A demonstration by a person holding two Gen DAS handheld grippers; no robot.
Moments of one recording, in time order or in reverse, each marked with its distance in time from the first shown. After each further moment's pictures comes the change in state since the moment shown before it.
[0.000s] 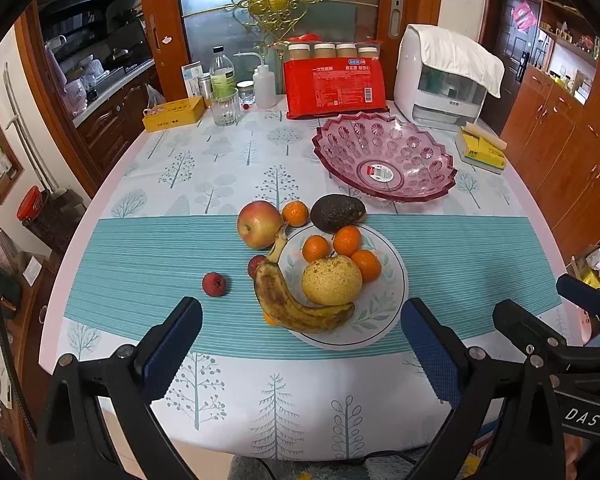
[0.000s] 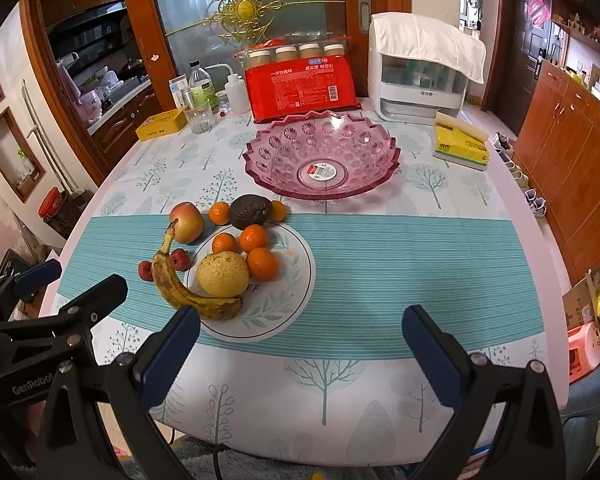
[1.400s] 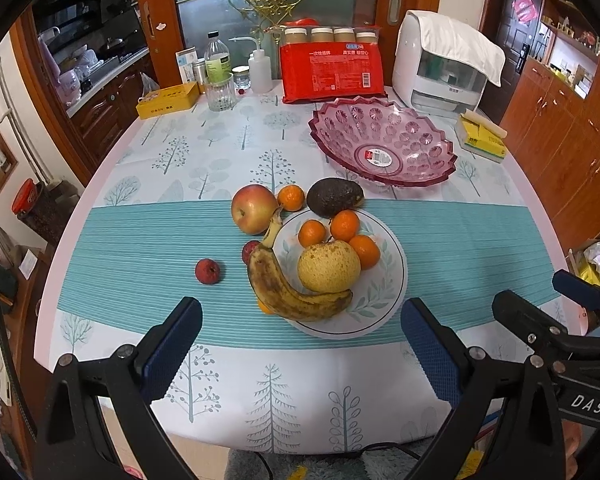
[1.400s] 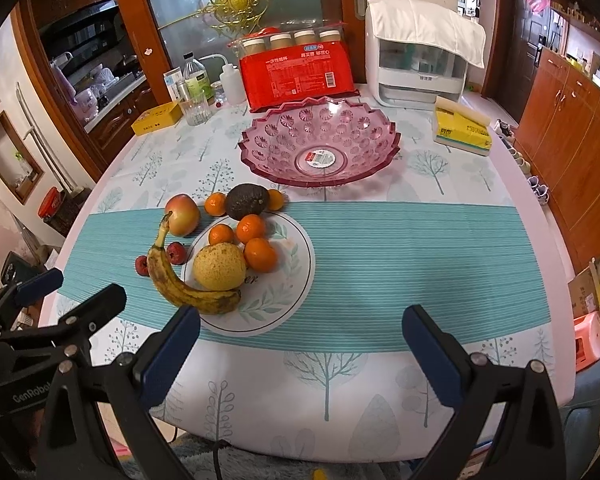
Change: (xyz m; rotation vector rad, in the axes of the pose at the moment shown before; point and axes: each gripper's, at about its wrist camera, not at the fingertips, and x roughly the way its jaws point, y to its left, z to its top) left arm 0.014 0.001 -0.004 -0.004 0.050 -0.017; right arm 0.011 -0.005 -0.003 0.026 0.033 0.024
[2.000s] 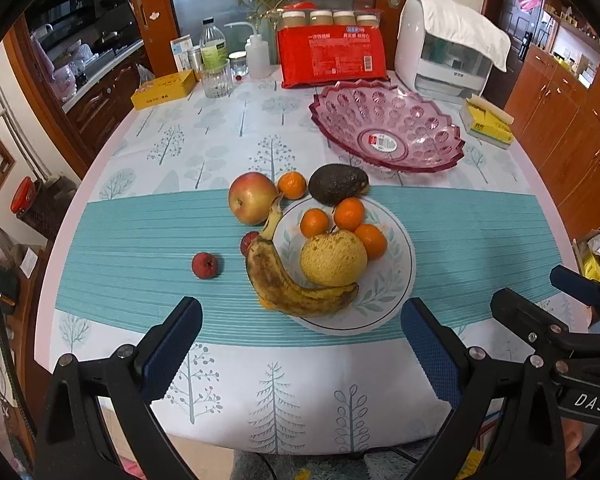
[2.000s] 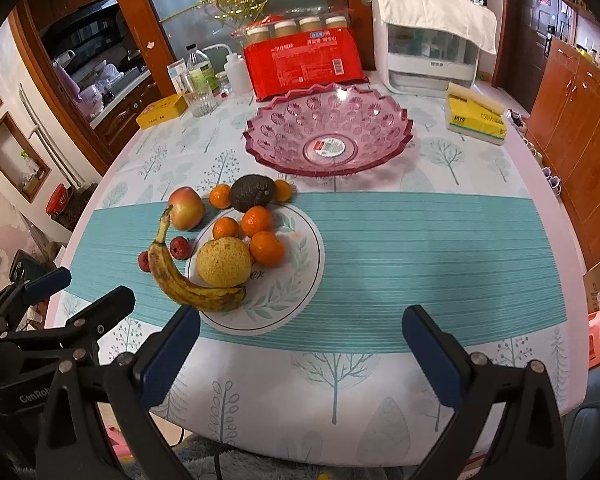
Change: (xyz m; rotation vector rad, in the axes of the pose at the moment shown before) left arm 0.023 0.002 0.001 0.007 0.058 0.007; right arm 0.025 -0.004 0.003 0.006 0.057 0.037
